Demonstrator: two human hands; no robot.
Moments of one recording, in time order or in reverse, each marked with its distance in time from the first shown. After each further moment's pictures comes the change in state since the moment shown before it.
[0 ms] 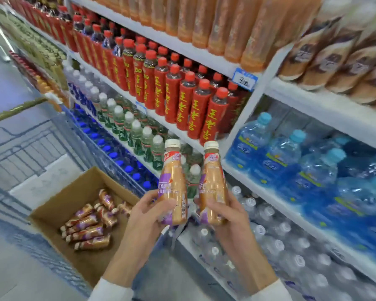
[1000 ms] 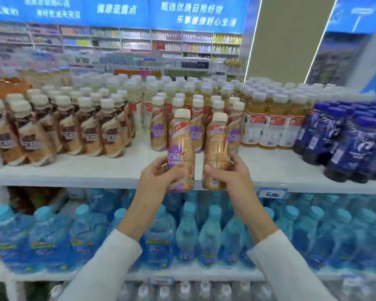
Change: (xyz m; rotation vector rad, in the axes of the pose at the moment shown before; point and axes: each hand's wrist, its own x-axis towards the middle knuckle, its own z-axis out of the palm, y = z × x) left_hand -0.038 -0.123 0.513 0.385 -0.817 0.143; right_hand -0.170 -0.316 -0.350 -0.213 0.660 -0.716
